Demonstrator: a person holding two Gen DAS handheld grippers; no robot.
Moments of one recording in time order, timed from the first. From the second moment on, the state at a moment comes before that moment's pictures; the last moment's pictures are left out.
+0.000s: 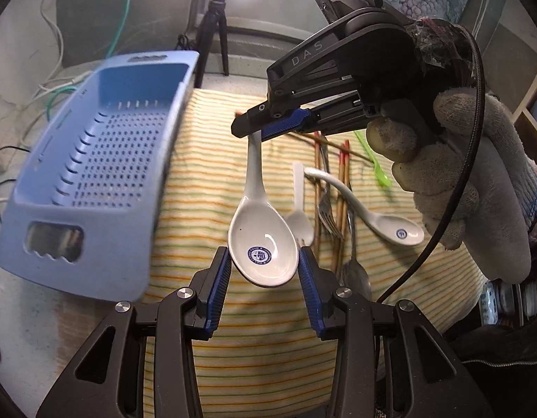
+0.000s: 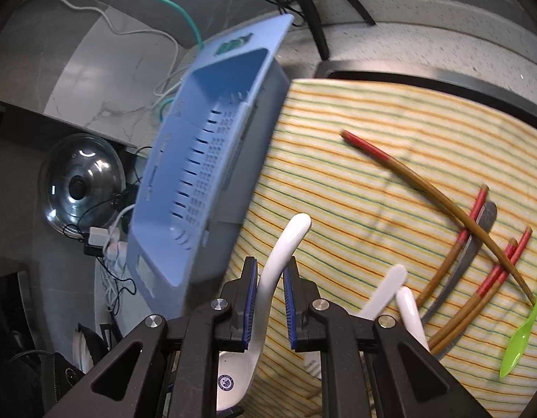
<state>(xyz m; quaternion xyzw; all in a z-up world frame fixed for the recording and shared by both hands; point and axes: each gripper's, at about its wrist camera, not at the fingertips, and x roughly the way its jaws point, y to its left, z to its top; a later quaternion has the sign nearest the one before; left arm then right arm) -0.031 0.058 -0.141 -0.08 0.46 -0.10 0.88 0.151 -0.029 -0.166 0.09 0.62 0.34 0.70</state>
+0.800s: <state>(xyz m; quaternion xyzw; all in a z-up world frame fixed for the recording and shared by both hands) 0.023 0.185 -0.152 -0.06 0.47 -0.02 0.88 0.192 0.136 -0.159 0.04 0.59 0.39 0.70</state>
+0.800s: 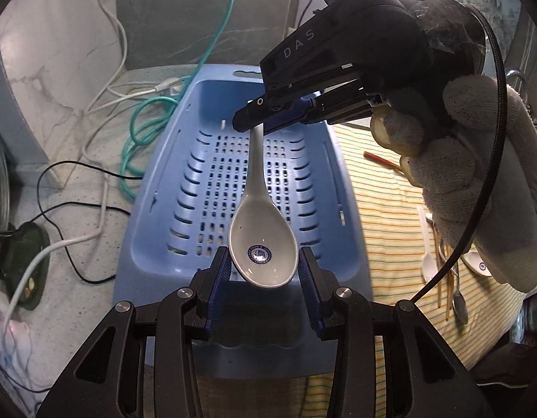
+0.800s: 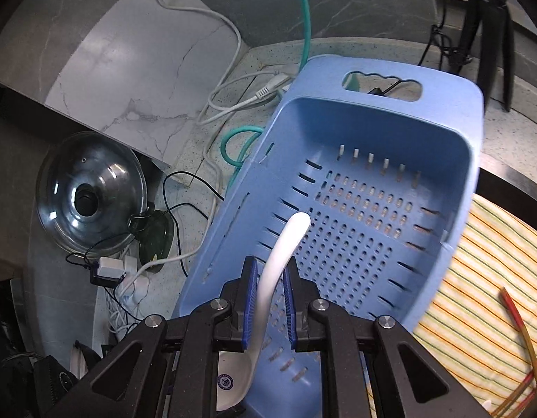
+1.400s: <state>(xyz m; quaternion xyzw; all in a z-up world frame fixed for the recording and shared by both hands) 0.018 0.201 -0.141 -0.07 0.46 0.02 0.88 0.183 0.140 -0.144 -0.01 0.56 0.39 0.73</state>
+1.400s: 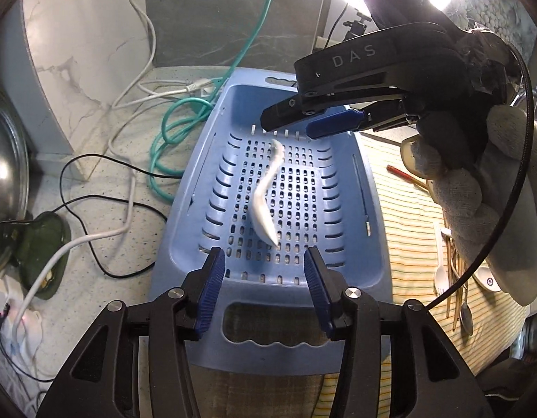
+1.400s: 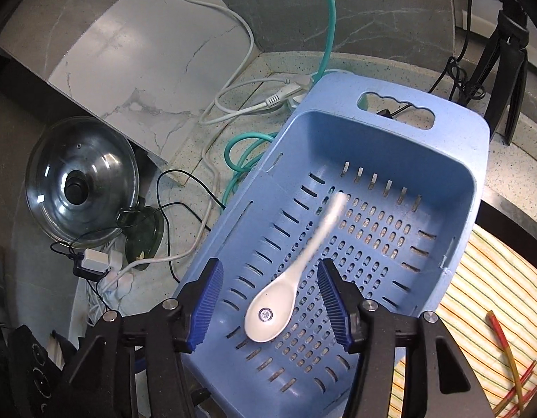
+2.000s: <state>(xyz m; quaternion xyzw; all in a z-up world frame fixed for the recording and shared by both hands) -0.007 0.160 -0.106 -0.05 0.43 0.01 0.90 0.157 0.078 -0.093 -0.01 0.53 0.40 0.75</state>
